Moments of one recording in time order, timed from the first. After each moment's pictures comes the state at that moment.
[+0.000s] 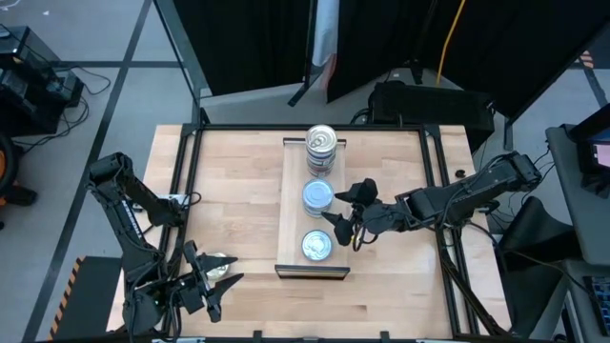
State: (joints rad) left arm -1.10 1.42 1.05 0.12 -1.45 0.29; right arm 0.33 1.37 1.12 -0.33 0.62 0.73
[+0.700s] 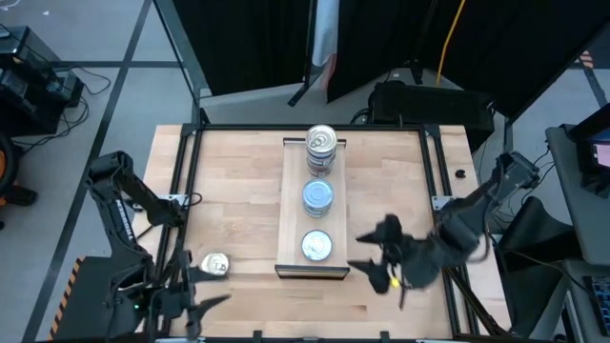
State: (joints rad) left arm -1.20 1.40 1.05 0.15 -1.36 0.11; right arm 0.70 1.39 1.34 -0.69 0.65 1.02
